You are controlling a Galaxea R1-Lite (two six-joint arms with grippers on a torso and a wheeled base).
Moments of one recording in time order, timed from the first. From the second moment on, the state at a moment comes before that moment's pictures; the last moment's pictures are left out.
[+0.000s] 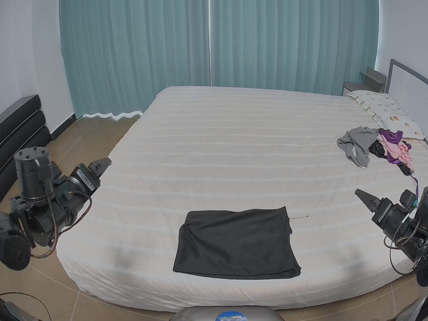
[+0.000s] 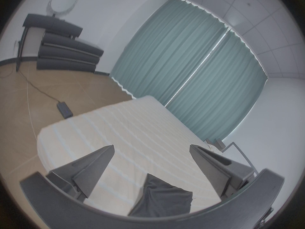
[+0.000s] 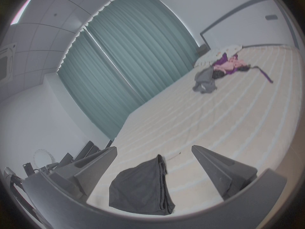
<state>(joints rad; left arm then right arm) -0.30 1.48 -0.48 -0.71 0.28 -0.79 0.12 1.56 -0.03 -1.29 0.03 0.63</state>
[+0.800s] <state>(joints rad) -0.31 0.98 -0.26 -0.69 0.55 -0.33 0.10 0.58 -0.07 -0.31 0.03 0.23</state>
